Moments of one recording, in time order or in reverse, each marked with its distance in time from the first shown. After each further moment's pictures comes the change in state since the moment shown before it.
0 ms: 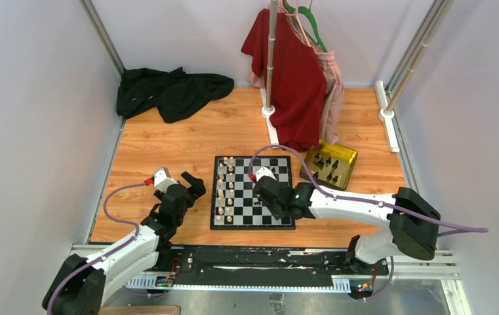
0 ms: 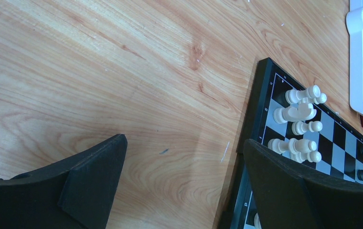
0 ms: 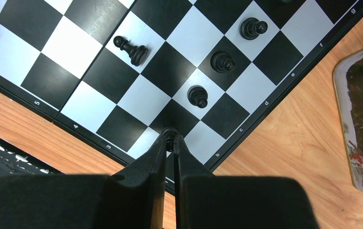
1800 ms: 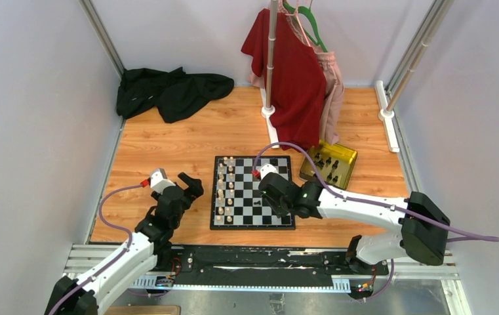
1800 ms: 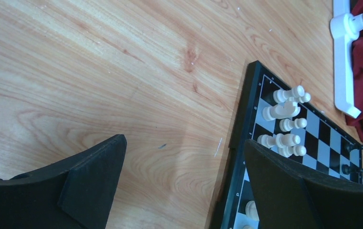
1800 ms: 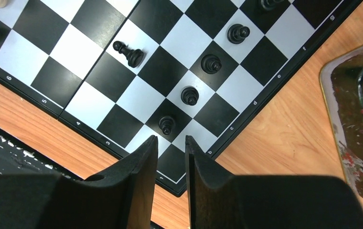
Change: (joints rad) left arm 0.000 -0.176 0.009 -0.160 0.006 0.004; right arm -0.031 -0.063 -0.024 0.015 -0.019 -0.014
